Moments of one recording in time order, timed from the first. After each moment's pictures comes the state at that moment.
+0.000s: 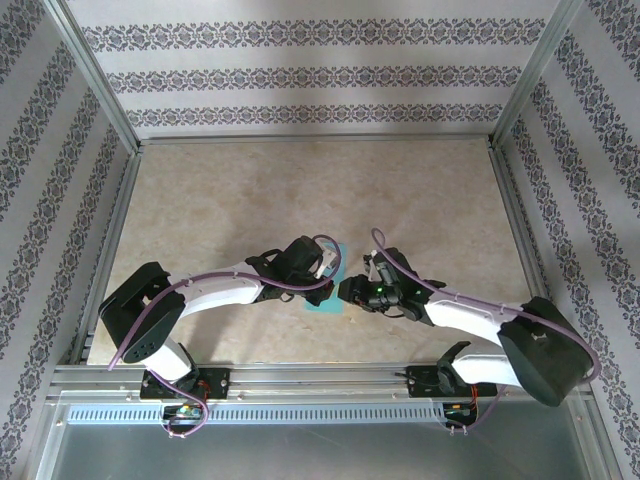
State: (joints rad) left arm -0.85 1.59 0.86 -0.17 0.22 -0.35; right arm 0.66 1.27 0.40 0.07 -0.43 0.99
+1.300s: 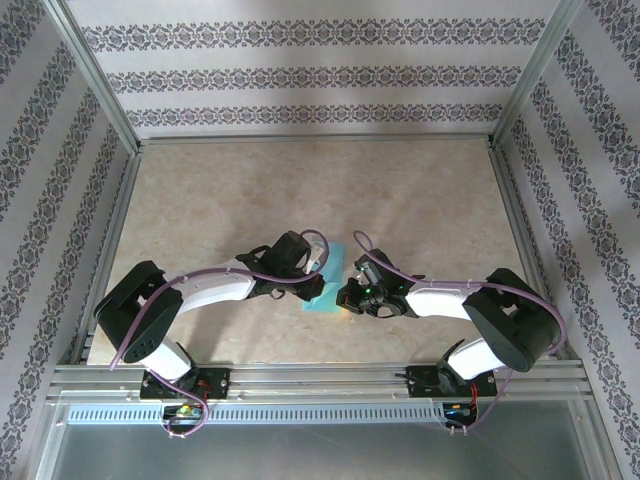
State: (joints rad) left arm -0.76 1.58 0.81 -0.15 0.29 -0.37; right arm 0.69 1.48 0.47 0.08 -0.41 1.03
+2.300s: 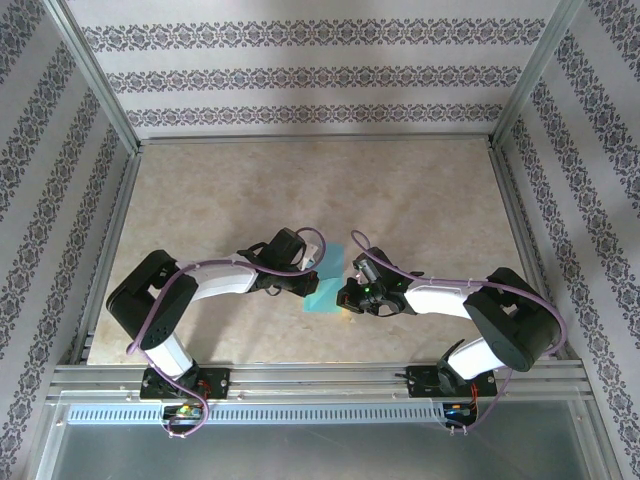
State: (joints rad) left arm -0.69 1.67 0.81 -0.12 0.32 -0.33; right arm 0.69 1.48 0.50 0.00 -0.40 0.98
